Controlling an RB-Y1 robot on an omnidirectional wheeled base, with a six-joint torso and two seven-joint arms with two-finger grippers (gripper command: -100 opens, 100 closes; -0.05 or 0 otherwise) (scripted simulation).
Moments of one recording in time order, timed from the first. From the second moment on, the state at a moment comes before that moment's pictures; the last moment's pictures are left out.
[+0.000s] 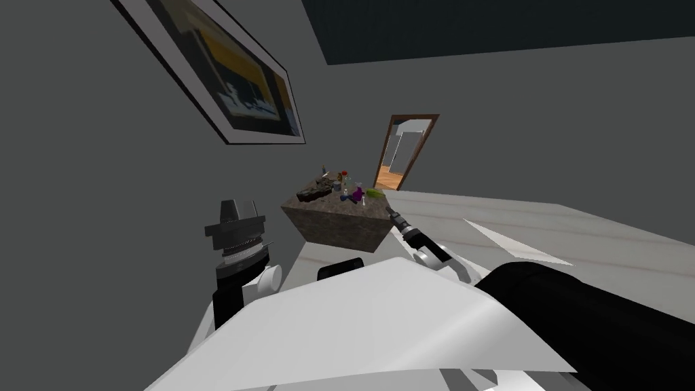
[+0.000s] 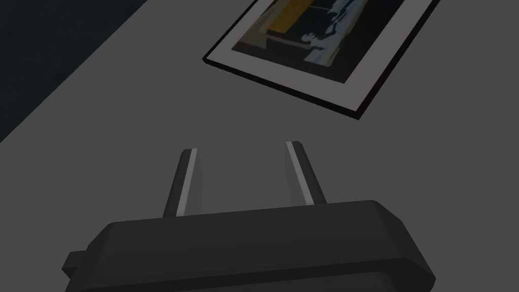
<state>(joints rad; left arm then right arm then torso) 0.48 -0.02 0.06 -2.24 -0.04 -0.63 0.13 0.69 -0.63 -0.08 -2.09 -0.33 -0.13 0.25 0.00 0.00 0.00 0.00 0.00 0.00</state>
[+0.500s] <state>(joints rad) 0.48 -0.02 0.06 -2.24 -0.04 -0.63 0.13 0.73 -0.78 -0.09 -2.07 -0.40 -0.06 0.26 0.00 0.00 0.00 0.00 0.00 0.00</state>
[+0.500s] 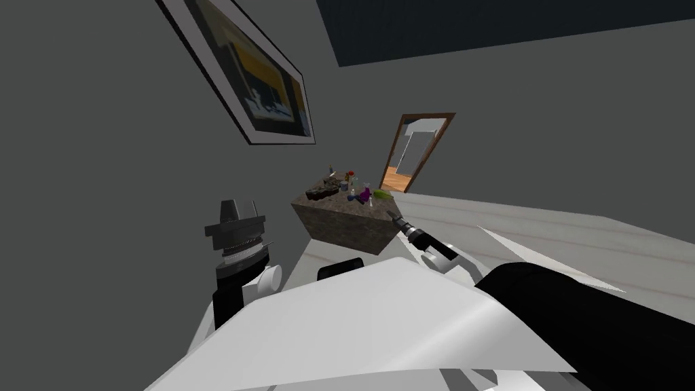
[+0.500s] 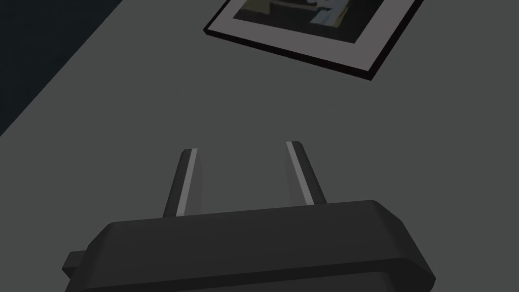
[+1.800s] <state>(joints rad) 0.48 -0.02 0.06 -2.24 -0.04 -0.63 0.13 0.87 -1.14 -0.10 -1.99 -0.55 0.09 0.28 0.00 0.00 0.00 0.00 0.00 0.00</state>
